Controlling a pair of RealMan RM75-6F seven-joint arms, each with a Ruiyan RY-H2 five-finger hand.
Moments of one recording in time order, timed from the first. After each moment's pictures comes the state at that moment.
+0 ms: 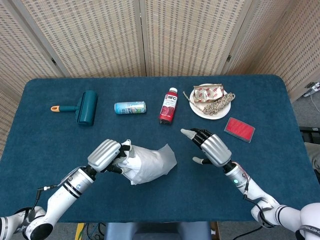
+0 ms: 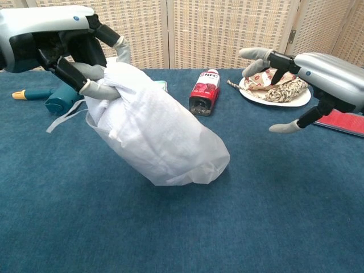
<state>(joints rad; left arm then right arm) -0.72 -1.20 -0.17 -1.95 1.32 1.00 -0.08 0.62 -1.60 0.00 -1.06 -1.70 1.41 0.27</state>
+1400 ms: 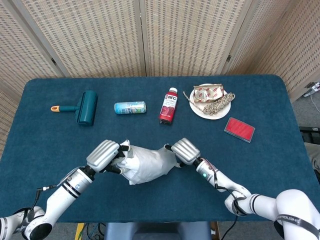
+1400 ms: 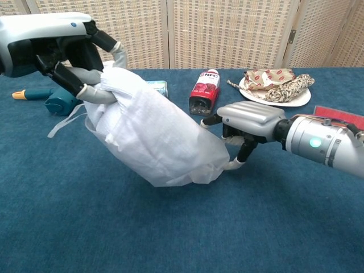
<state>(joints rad) -0.71 -1.20 -0.16 -1.94 1.34 0.99 -0.10 0.80 -1.71 0.06 -1.11 -1.54 0.91 0.10</state>
